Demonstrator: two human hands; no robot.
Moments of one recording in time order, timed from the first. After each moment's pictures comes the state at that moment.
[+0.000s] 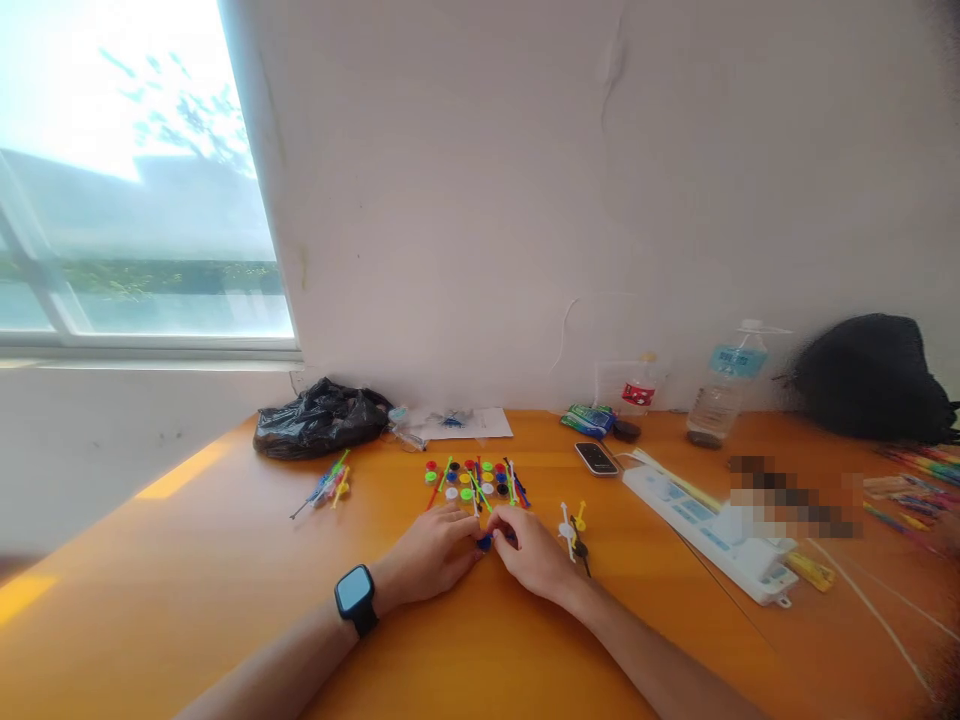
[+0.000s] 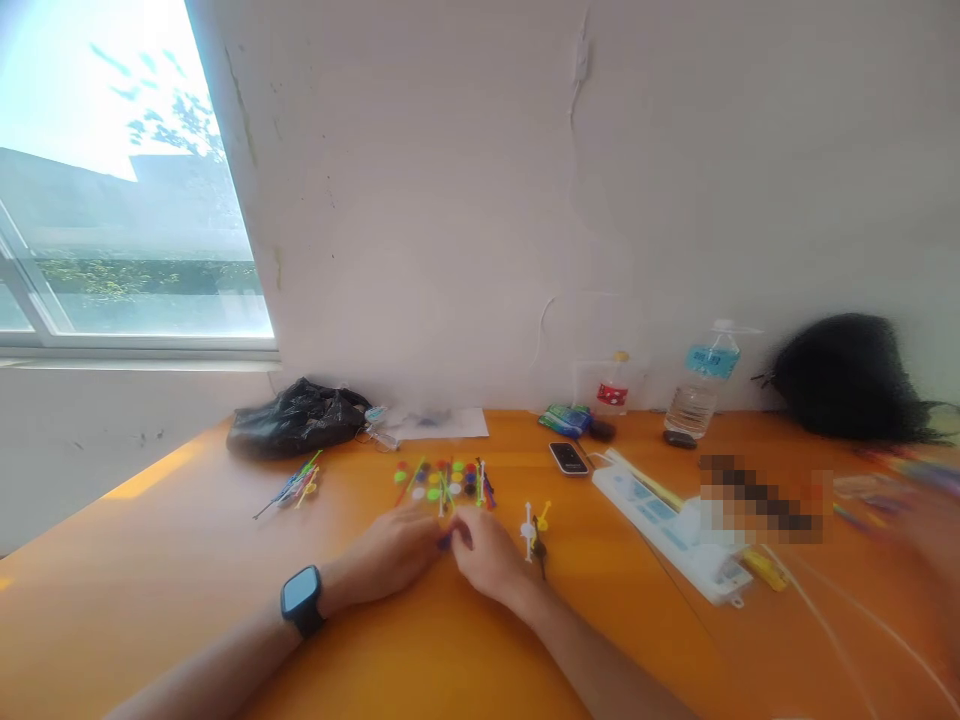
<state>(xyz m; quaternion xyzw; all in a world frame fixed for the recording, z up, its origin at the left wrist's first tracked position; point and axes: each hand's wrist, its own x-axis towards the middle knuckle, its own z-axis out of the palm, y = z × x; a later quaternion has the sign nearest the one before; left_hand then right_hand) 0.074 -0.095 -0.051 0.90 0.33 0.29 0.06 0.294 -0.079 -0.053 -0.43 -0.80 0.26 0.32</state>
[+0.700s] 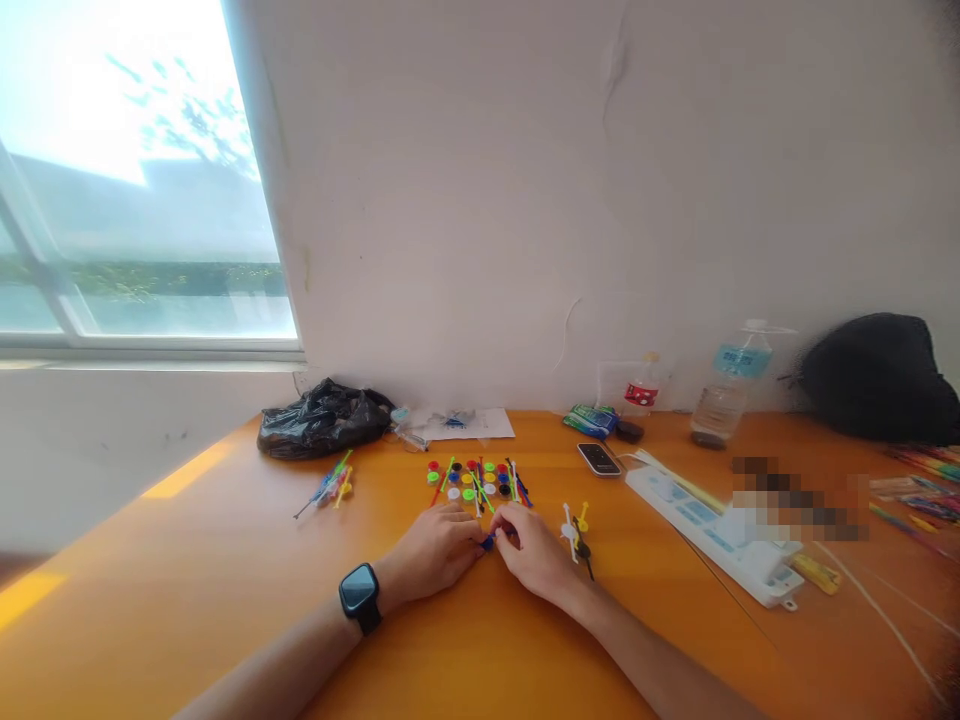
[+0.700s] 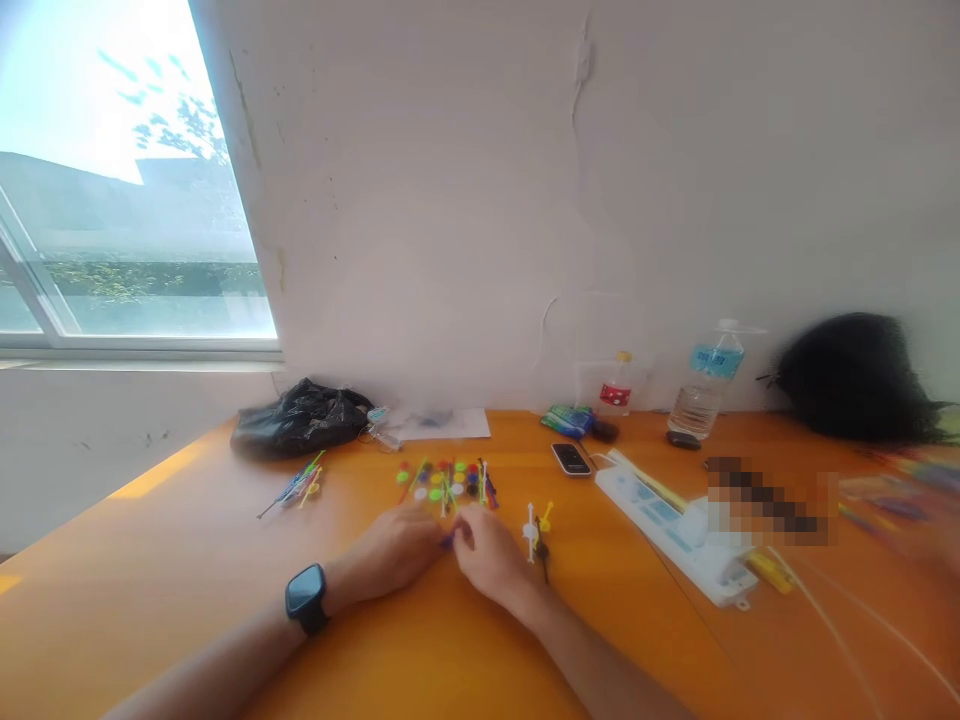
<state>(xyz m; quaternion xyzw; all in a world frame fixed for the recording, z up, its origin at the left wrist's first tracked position) 0.075 -0.094 -0.049 0.90 0.32 0.29 0.03 0.295 -0.074 -0.063 -0.45 -0.81 0.21 0.32</state>
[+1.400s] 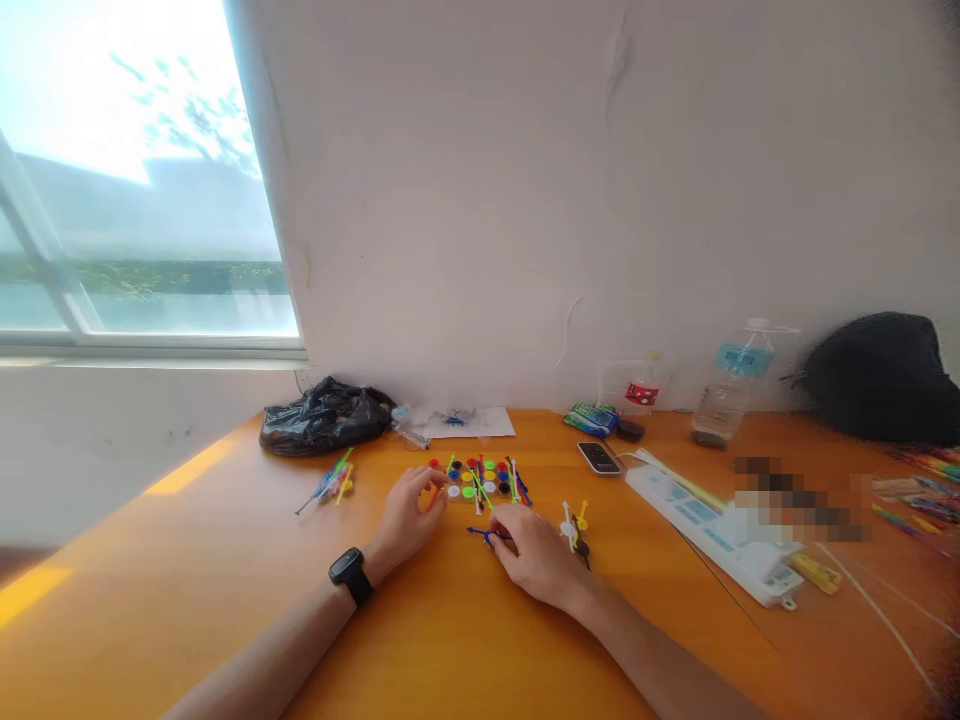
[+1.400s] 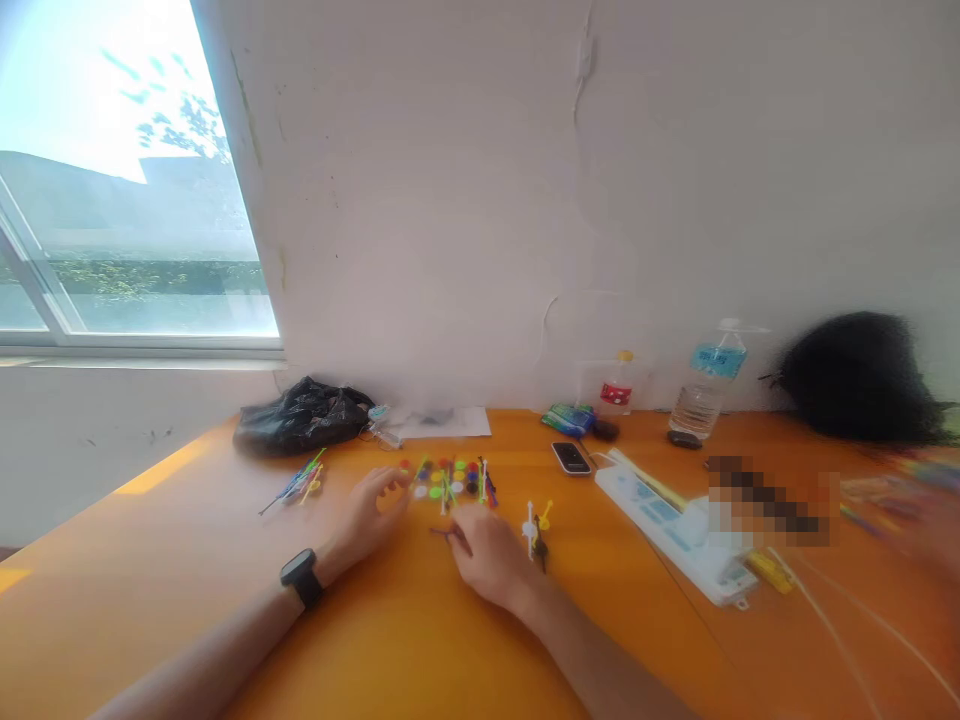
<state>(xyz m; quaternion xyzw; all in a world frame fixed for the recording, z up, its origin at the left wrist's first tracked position) 0.046 -0.076 -0.047 0.74 0.46 0.48 0.06 0.300 -0.090 -0.040 -0.42 -0.85 0.16 0.27</state>
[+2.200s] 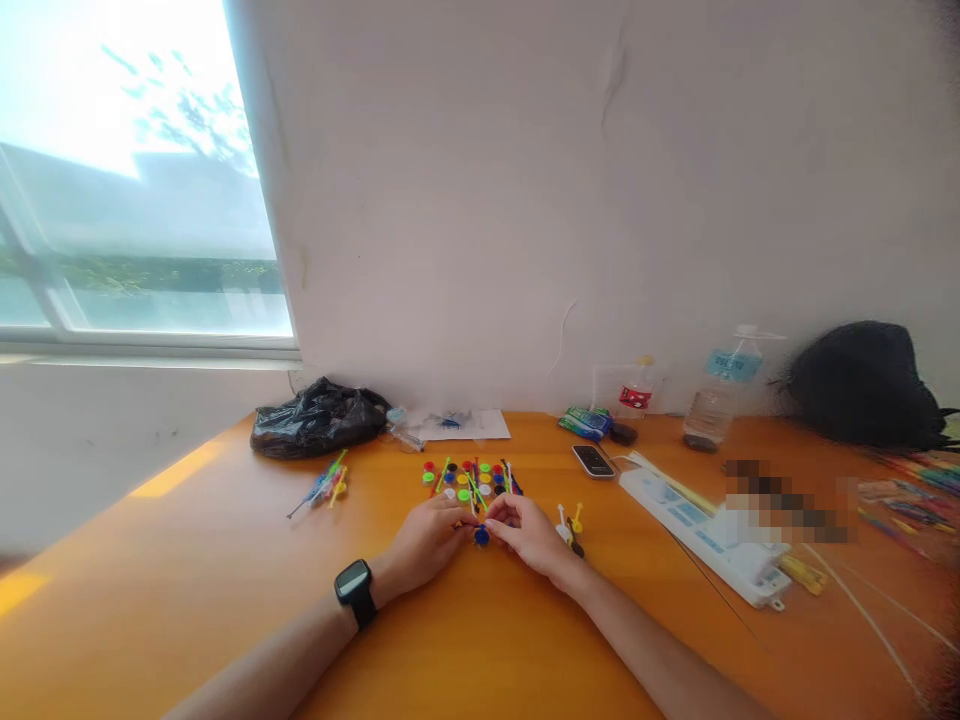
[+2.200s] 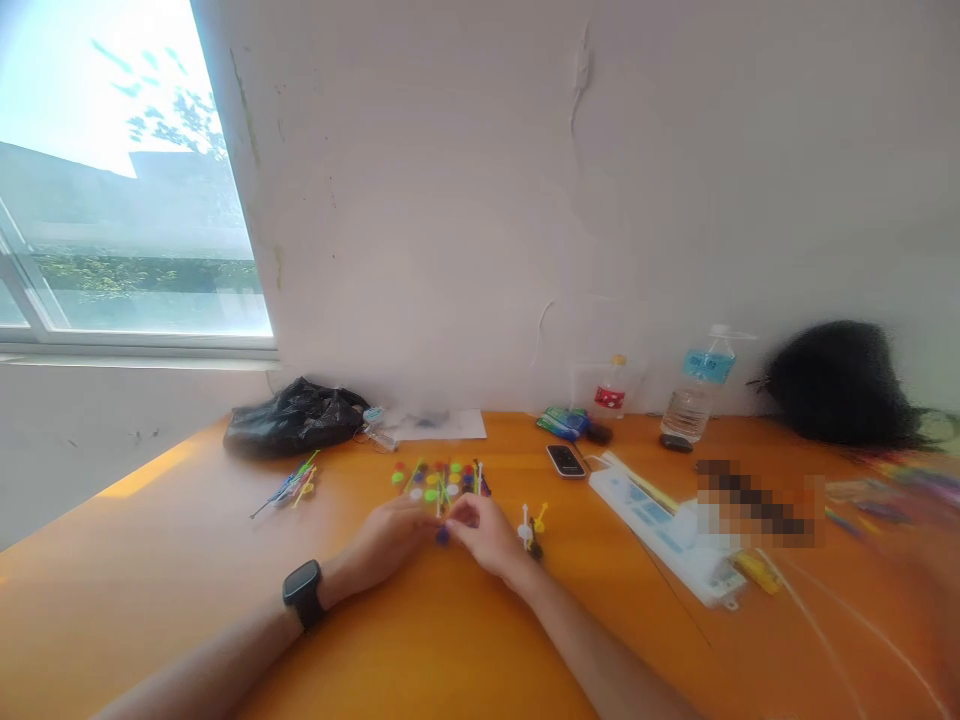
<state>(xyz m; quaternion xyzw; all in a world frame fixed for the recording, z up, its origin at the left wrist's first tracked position) 0.072 -0.083 -0.058 0.84 0.36 0.37 0.15 0.298 -0.056 -0.061 -0.41 -0.70 0.45 0.38</state>
